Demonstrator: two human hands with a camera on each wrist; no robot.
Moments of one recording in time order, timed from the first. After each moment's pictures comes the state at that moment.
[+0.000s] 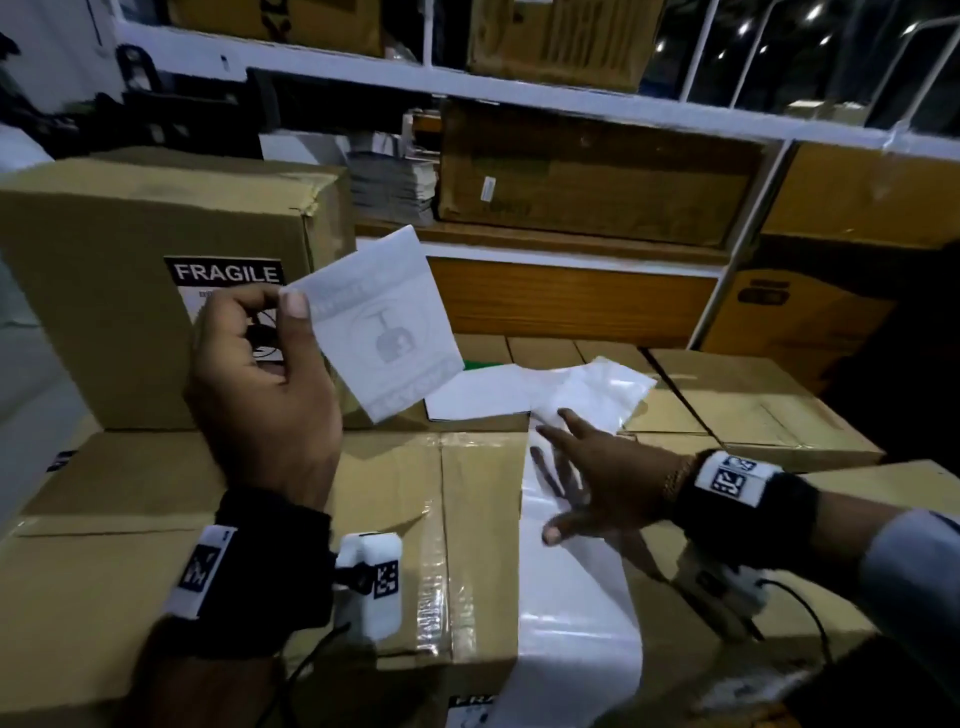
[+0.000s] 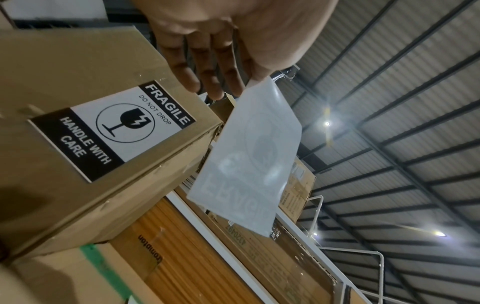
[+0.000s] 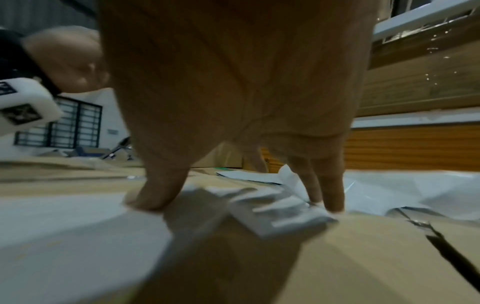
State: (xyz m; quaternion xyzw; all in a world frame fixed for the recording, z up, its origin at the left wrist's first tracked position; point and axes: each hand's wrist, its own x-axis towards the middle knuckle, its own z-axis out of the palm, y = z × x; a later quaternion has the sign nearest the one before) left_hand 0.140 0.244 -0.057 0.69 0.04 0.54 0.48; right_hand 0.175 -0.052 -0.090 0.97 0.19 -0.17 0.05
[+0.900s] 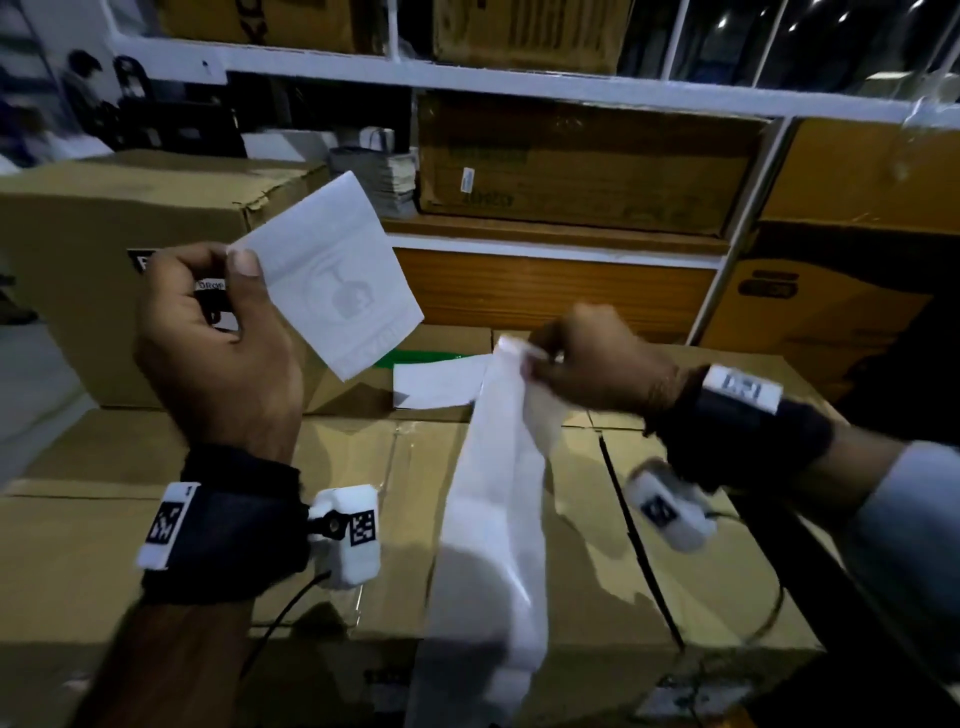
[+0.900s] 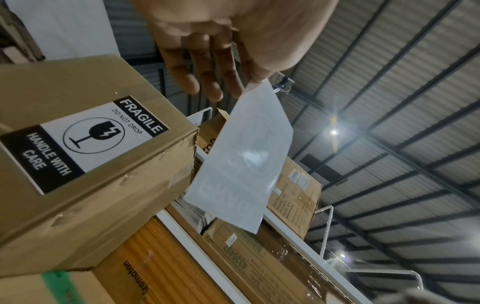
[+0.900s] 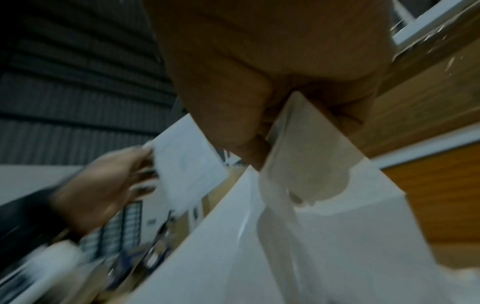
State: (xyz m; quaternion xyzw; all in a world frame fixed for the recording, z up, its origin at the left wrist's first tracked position) left_hand 0.139 0.191 -0.033 0.67 0.08 0.61 0.41; right_hand 0.205 -0.082 -0.012 0.96 0.22 0.07 -0.14
